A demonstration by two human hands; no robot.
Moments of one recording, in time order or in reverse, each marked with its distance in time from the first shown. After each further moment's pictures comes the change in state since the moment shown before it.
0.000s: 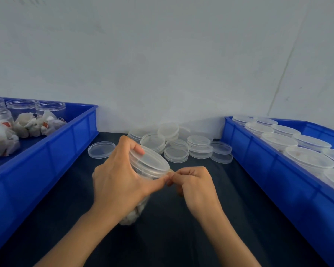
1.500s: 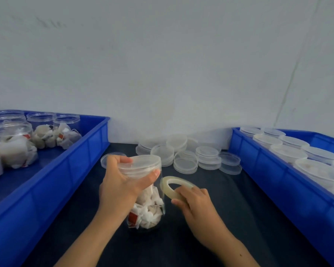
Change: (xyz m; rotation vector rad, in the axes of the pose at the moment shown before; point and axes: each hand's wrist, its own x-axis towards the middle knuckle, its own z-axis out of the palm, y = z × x) left_hand 0.014 -0.037 -0.005 -0.508 0.038 -0.337; right_hand 0.012 0.039 0.011 -0.599 -0.077 -0.601
